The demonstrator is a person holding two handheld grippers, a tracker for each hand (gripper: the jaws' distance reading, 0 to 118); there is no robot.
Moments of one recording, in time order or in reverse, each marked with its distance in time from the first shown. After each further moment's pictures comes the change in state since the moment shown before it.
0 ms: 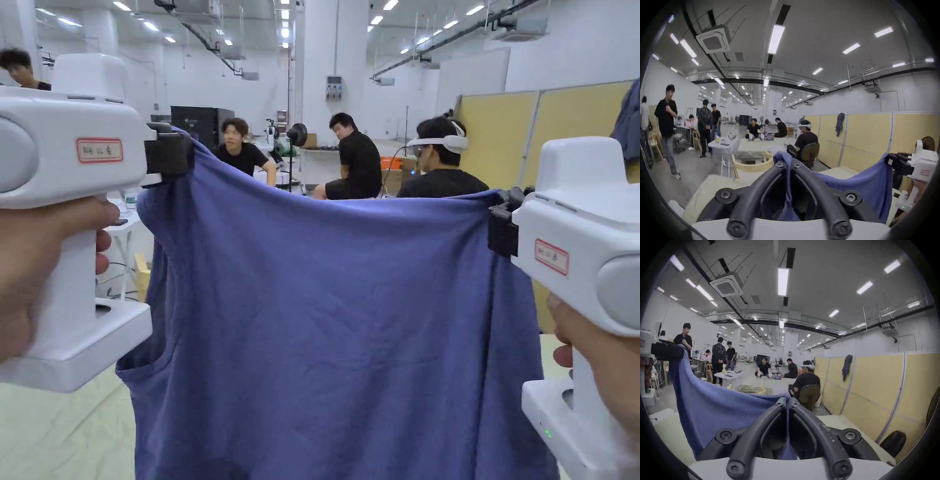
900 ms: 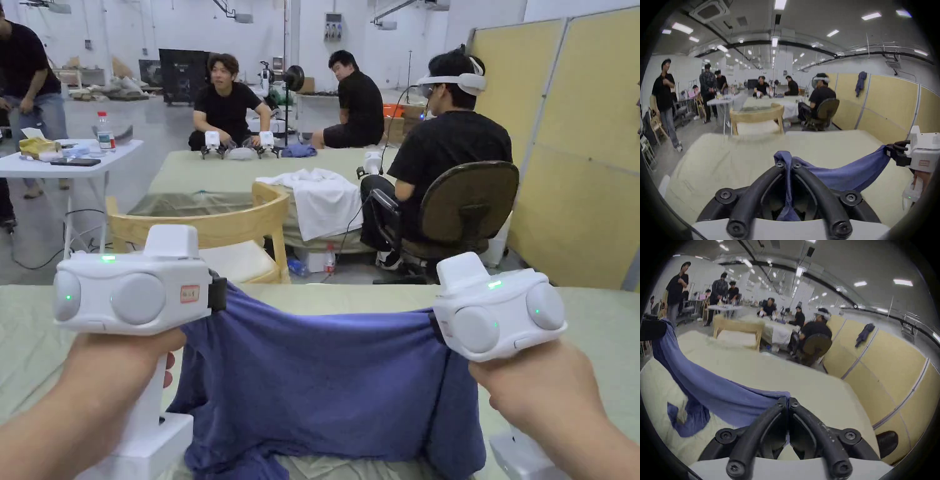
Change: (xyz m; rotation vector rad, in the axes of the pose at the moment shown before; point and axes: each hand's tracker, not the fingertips) left arm -0.014 -0.284 -0.208 -0.455 0.079 0.081; right arm -0.042 -0.252 -0.247 -0.580 0.020 0.250
